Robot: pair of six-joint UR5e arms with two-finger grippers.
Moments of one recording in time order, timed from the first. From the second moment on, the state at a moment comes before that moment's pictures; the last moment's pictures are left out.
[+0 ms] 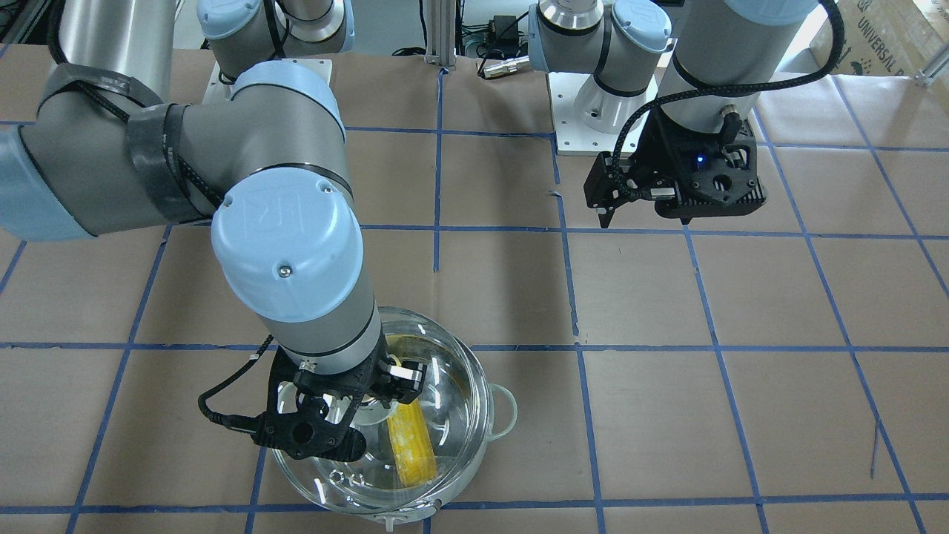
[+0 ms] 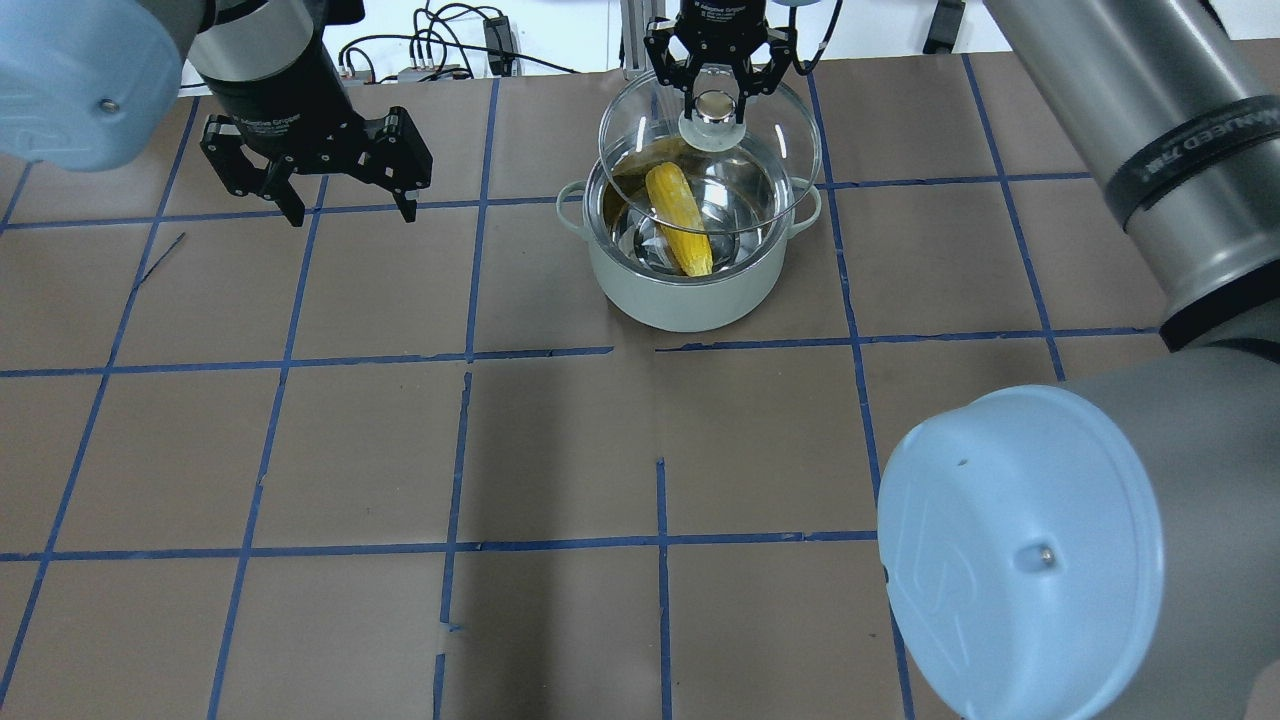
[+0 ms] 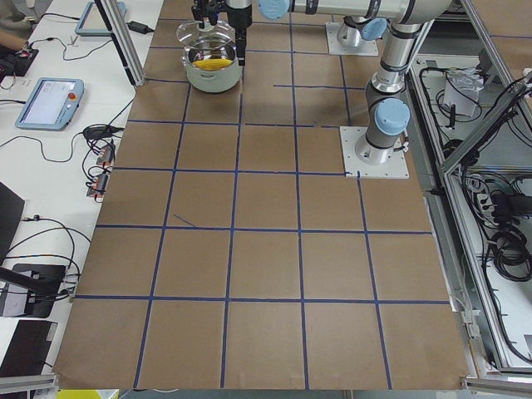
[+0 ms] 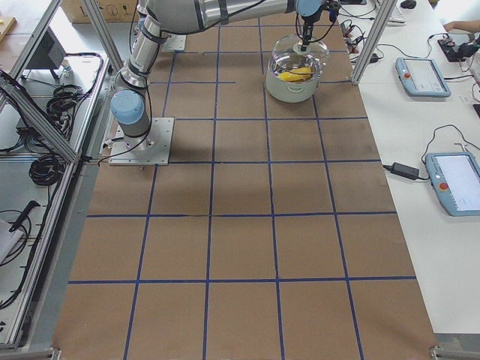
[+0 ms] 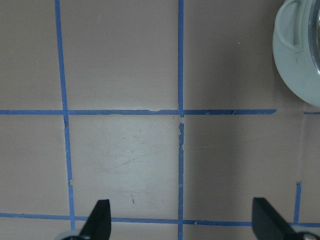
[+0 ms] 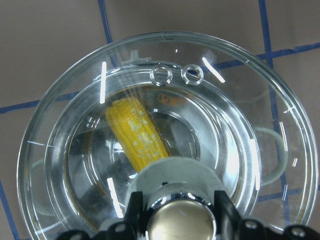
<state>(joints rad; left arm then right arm) -1.61 -1.67 -1.46 -1.59 1.63 -0.08 1.81 -0.92 0.89 -1.55 -1.56 0.42</state>
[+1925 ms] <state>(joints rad) -1.61 -1.68 -1.46 -1.59 1.62 -0.09 1.84 -0.87 0.92 -1.59 -1.57 0.43</state>
